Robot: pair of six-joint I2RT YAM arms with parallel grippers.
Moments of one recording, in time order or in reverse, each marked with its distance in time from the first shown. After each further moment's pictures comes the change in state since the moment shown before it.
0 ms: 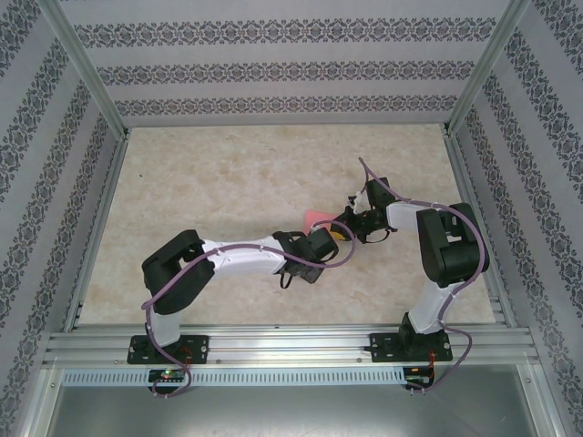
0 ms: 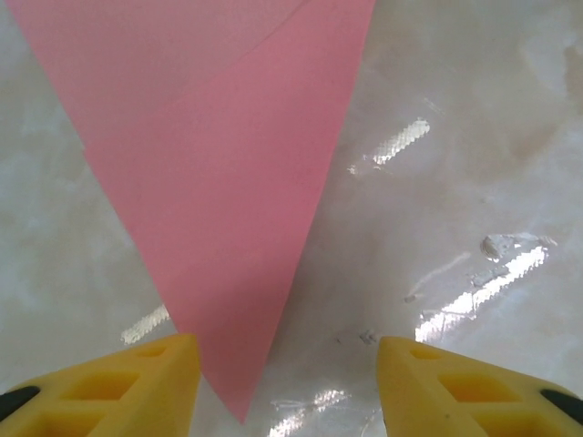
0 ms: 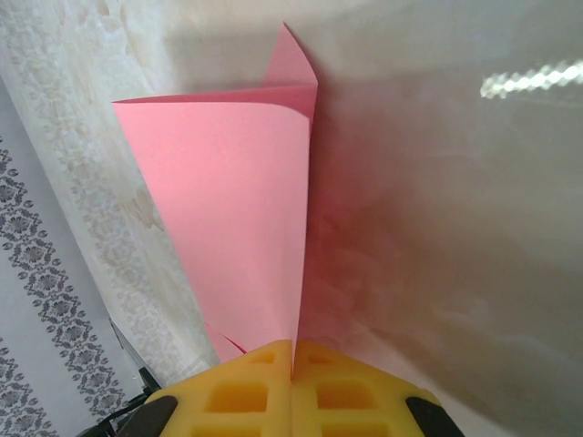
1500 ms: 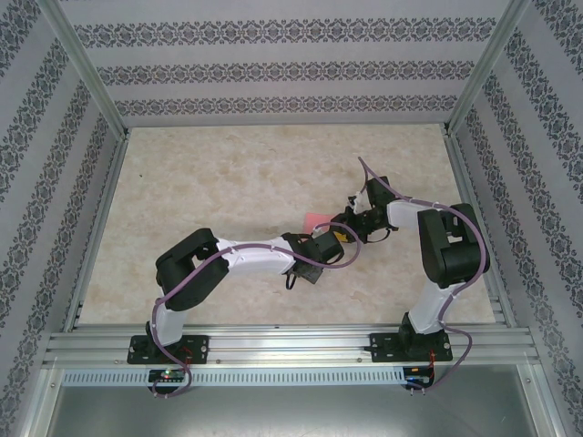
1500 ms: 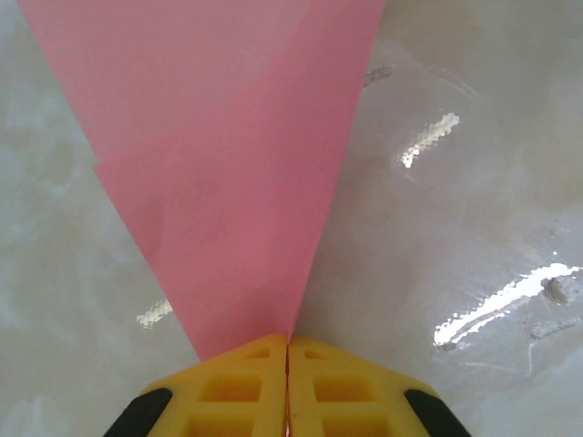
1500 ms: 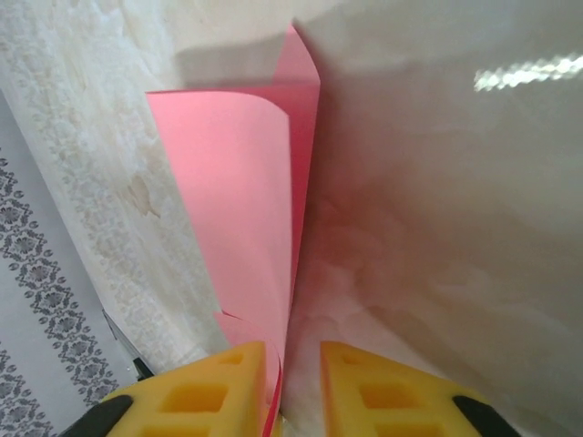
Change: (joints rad) left arm -0.008 0.076 0.048 -0.028 -0.050 -0.042; right arm -0.006 -0.016 0.021 -0.070 0.005 -0.039
